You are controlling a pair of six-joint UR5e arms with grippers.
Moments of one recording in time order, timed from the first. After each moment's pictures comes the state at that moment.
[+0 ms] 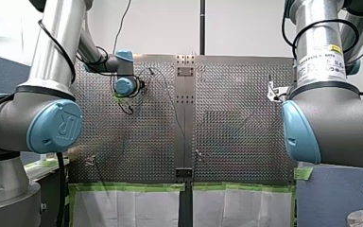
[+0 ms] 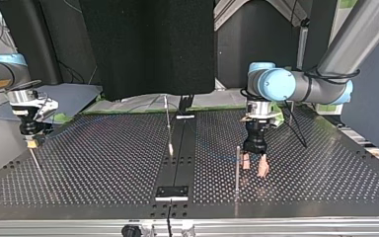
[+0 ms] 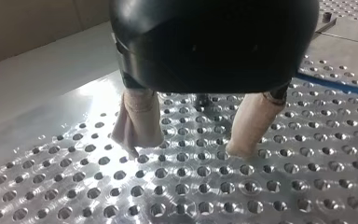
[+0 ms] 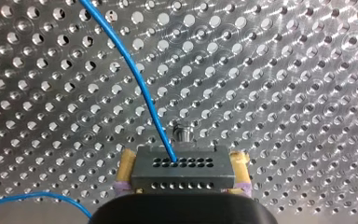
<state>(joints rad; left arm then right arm) -0.15 -1.82 -1.74 -2.50 -1.65 -2.33 1.52 -1.05 1.43 -0.40 1.15 1.54</state>
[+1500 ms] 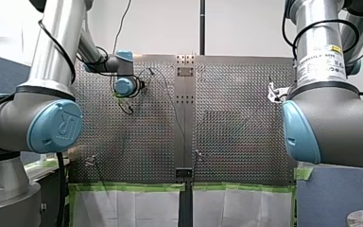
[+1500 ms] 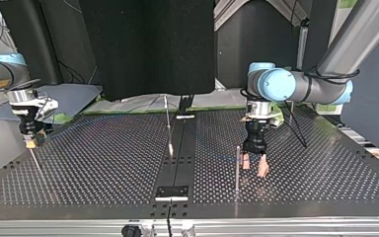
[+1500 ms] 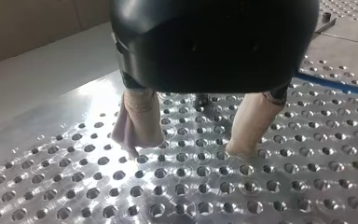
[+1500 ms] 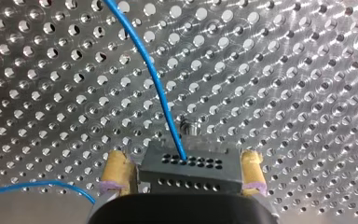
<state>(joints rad) -0.15 -1.82 -1.74 -2.50 -1.64 -2.33 1.52 -1.05 1.43 -0.38 1.16 1.50</state>
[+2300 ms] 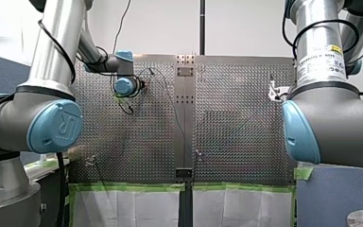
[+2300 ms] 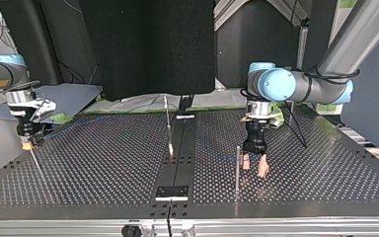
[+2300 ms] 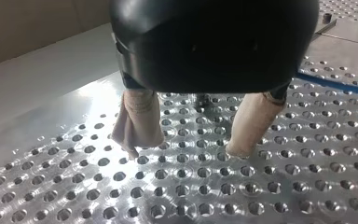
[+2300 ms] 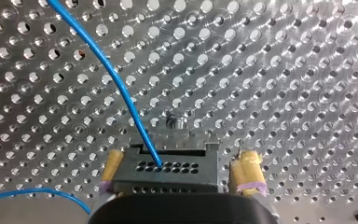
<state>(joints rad) -0.15 -1.82 -1.74 -2.50 -1.64 -2.33 1.52 -1.05 1.43 -0.42 1.16 1.56</state>
